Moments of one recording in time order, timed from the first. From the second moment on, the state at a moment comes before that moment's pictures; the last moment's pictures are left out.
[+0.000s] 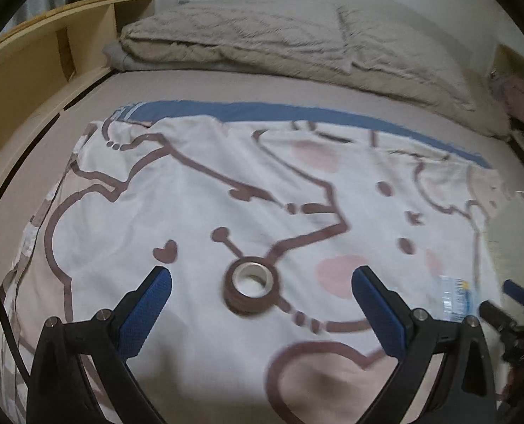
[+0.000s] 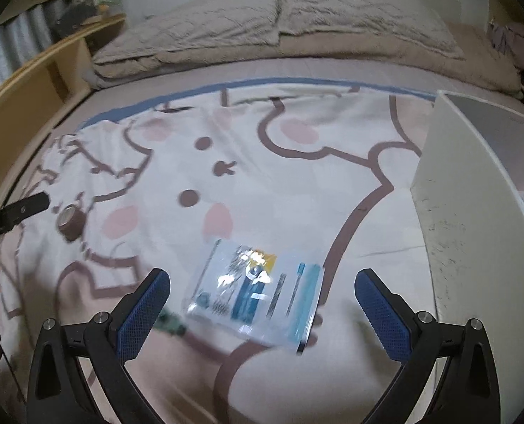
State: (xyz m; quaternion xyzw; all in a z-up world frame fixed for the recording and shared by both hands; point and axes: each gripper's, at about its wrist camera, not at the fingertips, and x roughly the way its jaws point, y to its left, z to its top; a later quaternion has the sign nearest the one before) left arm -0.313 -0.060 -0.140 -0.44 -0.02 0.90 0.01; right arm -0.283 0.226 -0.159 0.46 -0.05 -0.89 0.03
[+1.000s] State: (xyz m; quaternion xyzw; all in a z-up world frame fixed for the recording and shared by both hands) left arm -0.336 -0.062 -0.202 -0.49 0.03 0.87 0.00; right arm -0.268 0.152 -0.197 0.45 0.15 -0.88 0.06
